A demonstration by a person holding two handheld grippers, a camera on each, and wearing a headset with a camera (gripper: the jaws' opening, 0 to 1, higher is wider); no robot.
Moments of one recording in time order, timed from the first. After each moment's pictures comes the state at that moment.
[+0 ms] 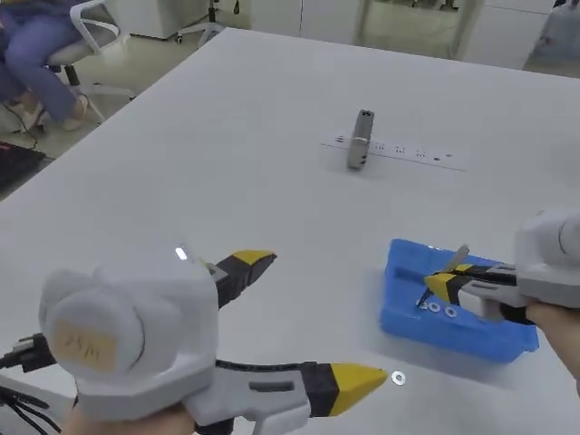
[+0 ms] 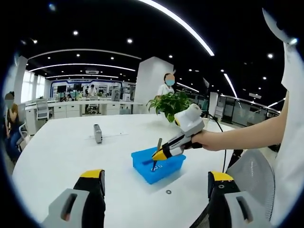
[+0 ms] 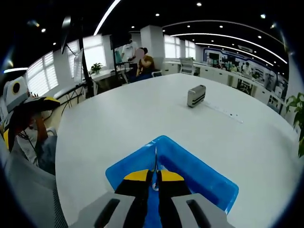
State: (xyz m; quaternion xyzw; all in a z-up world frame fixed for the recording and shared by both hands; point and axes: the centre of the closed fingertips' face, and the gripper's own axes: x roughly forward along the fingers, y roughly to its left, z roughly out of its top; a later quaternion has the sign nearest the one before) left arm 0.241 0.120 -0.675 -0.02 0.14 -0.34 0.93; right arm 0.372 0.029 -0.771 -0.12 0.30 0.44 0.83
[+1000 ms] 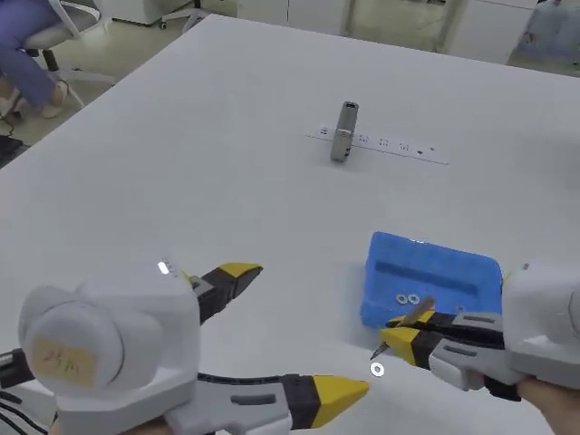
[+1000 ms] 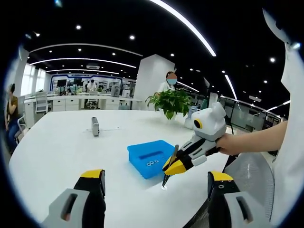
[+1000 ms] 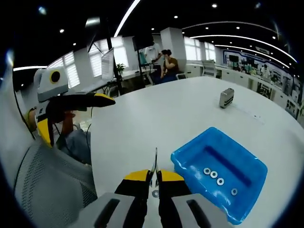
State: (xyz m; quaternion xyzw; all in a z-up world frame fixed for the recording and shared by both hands) left arm 0.233 0.115 -0.691 -0.04 0.16 -0.34 0.93; right arm 0.280 0.049 -0.769 -0.11 0.30 0.53 0.78
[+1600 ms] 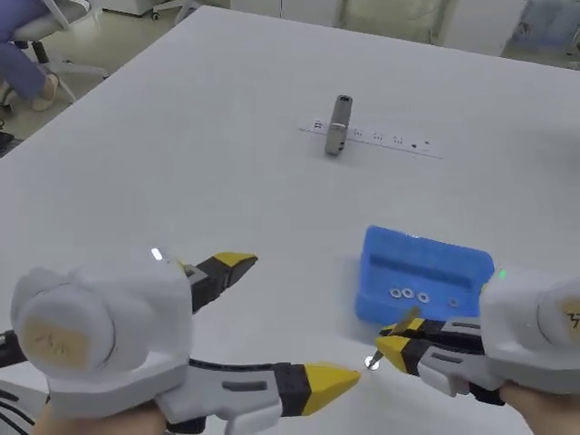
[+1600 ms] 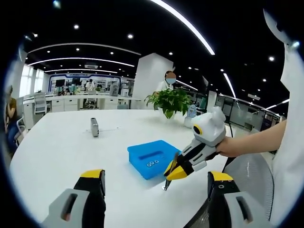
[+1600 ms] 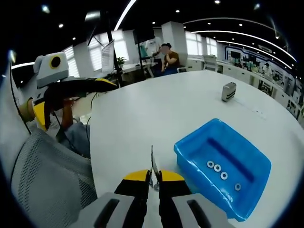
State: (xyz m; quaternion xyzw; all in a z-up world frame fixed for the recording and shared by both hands) left arm 0.236 0.117 -0.687 -0.03 0.17 -0.34 0.92; right arm 0.273 0.048 -0.779 -0.13 0.32 0.53 0.77
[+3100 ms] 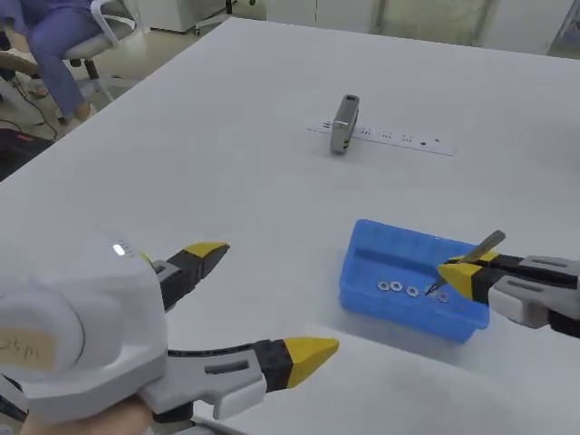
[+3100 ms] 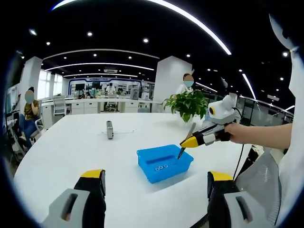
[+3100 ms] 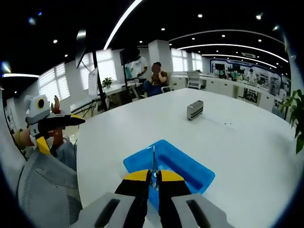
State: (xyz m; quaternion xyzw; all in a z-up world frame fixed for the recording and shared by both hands) left arm 0.236 0.100 -0.679 -0.02 0.16 -0.24 0.96; right arm 0.352 -0.033 -0.724 -0.07 0.26 0.48 0.84
